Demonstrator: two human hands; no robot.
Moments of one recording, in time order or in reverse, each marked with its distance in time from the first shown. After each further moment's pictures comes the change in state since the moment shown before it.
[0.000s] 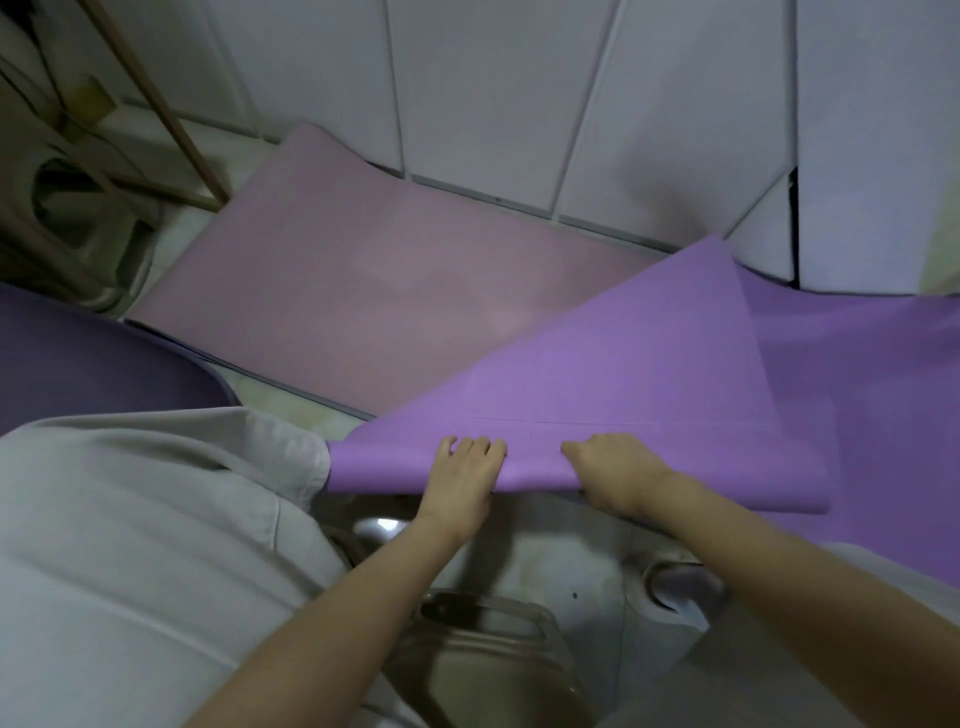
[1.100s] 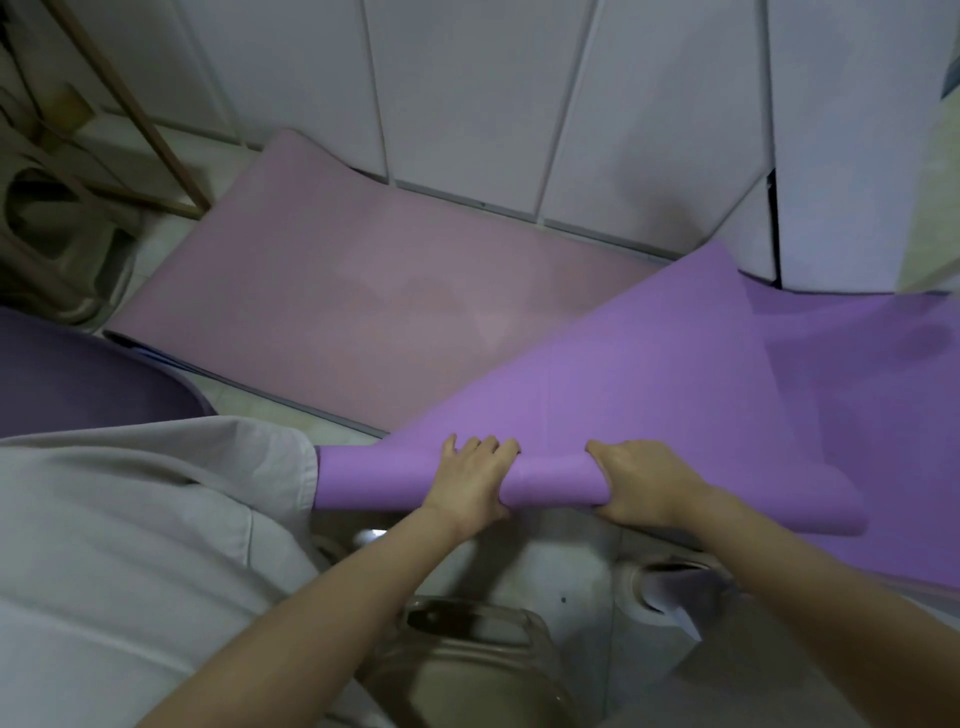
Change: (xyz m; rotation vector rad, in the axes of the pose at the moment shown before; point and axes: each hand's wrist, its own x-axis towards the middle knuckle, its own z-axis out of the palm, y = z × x) left_hand 0.019 0.019 -0.008 -0.041 -0.109 0.043; right_hand -0.027 0.033 0.016 0.154 0.124 0.074
